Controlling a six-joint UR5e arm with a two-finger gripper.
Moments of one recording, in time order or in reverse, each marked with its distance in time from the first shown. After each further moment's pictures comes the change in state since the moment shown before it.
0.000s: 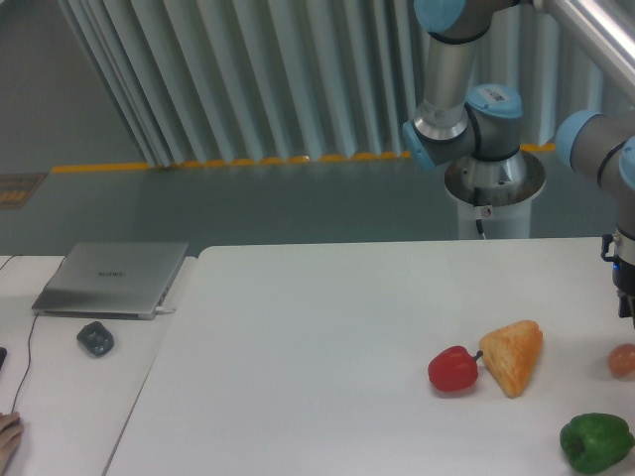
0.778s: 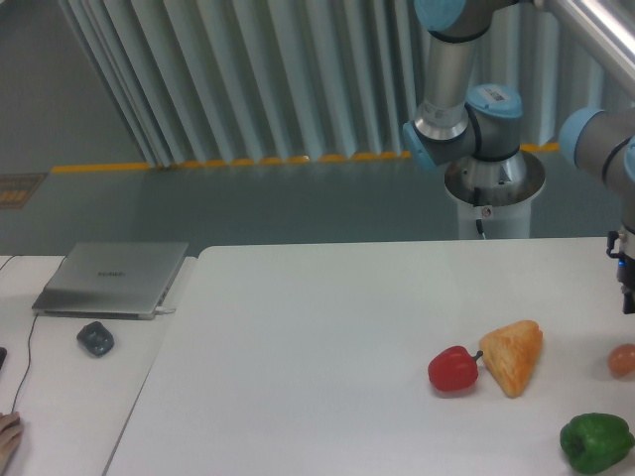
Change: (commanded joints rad) arm 0.064 0.040 -0.037 0.002 -0.002 -0.053
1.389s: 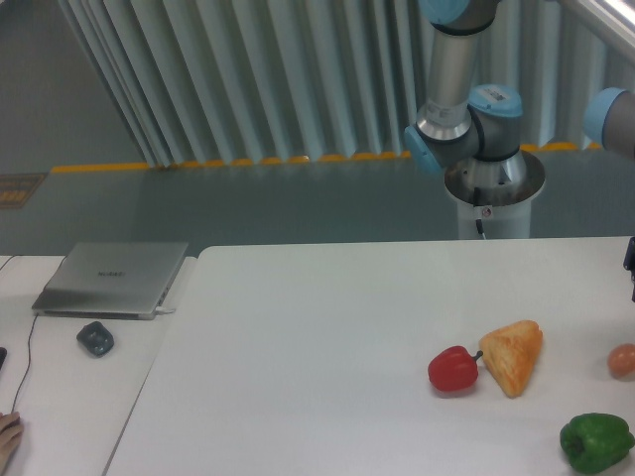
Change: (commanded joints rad) arm 0.058 0.032 -0.002 0.002 -0.167 -0.252
